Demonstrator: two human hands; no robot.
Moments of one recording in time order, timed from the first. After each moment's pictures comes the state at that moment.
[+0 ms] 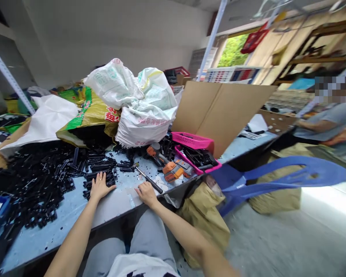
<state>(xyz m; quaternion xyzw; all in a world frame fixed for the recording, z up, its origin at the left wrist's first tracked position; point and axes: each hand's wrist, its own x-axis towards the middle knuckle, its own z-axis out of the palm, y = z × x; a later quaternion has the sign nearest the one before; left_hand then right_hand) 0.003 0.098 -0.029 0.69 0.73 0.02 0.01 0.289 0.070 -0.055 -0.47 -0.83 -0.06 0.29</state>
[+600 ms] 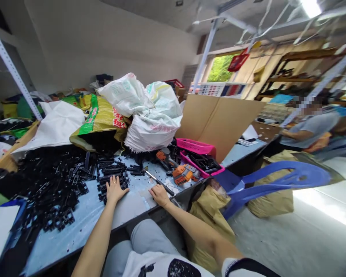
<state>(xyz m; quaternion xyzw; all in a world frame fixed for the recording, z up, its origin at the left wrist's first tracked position) 0.005 0.100 -0.029 0.69 0.72 0.07 0.02 0.285 0.075 -0.050 -0.47 -0.83 -0.12 0.27</state>
